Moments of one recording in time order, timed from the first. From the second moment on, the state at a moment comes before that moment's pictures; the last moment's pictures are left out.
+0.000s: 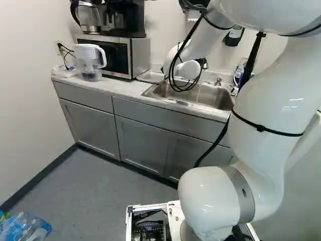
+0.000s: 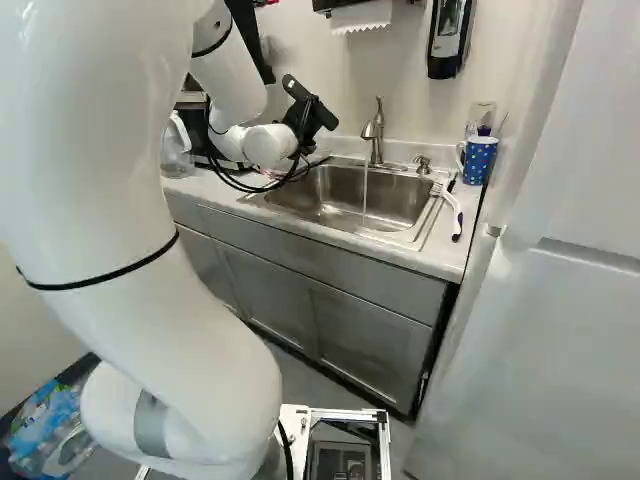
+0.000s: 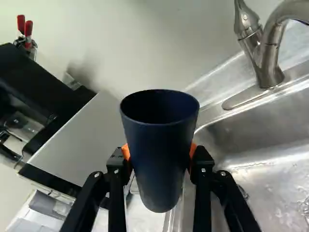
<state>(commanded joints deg) -1.0 -6.1 -50.7 -0.8 37.3 40.6</state>
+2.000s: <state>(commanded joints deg) 1.6 -9.6 -54.5 -0.8 37.3 -5.2</state>
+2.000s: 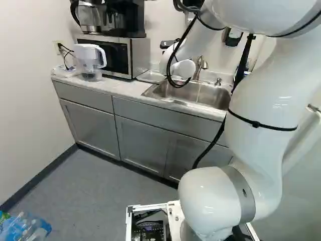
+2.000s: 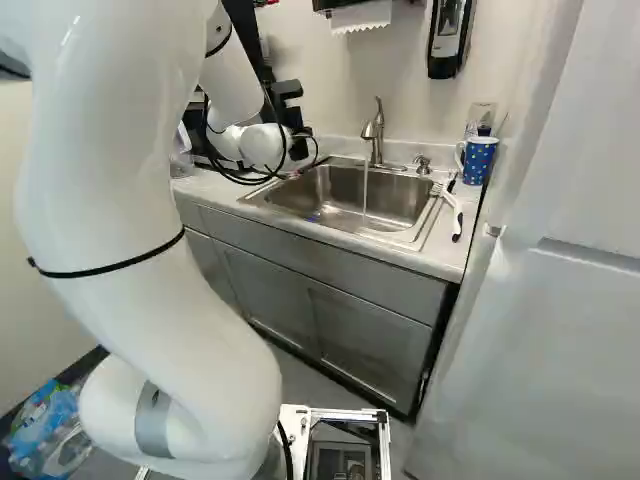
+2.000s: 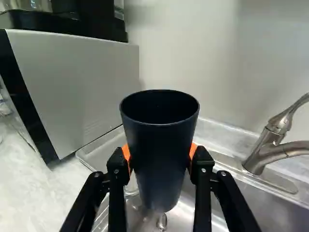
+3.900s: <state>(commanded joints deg) 6.7 -31.2 -74.4 6.0 36.4 -5.2</state>
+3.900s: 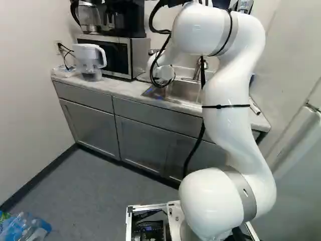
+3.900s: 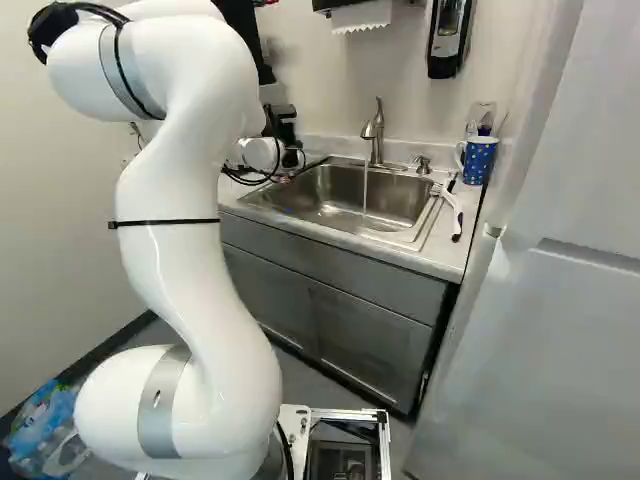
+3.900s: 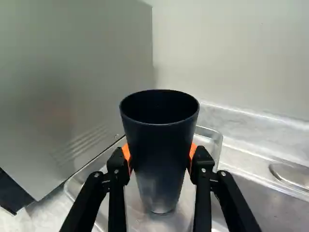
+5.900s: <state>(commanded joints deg) 6.7 -28.0 -75.9 6.0 36.4 -5.2</state>
